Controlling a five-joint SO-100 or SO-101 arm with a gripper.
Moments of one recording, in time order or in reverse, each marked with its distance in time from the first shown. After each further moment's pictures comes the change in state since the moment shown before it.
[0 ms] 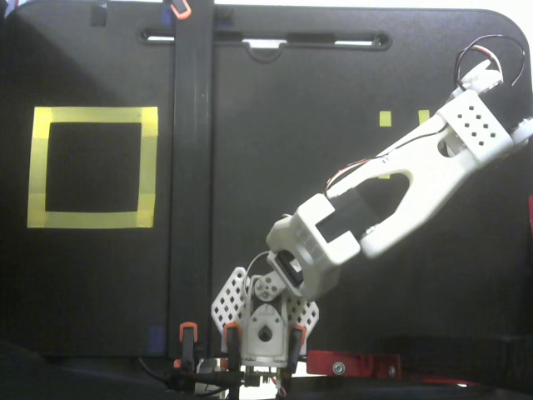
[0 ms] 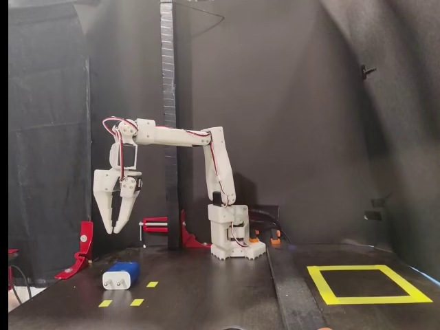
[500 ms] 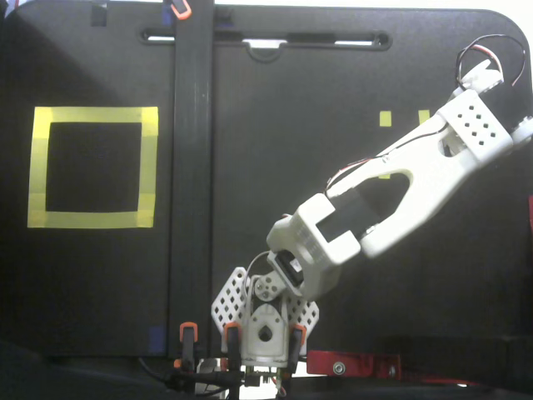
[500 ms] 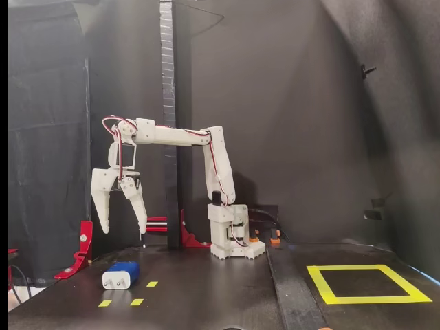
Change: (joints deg) arm 0.1 -0.2 0.0 -2.2 -1.1
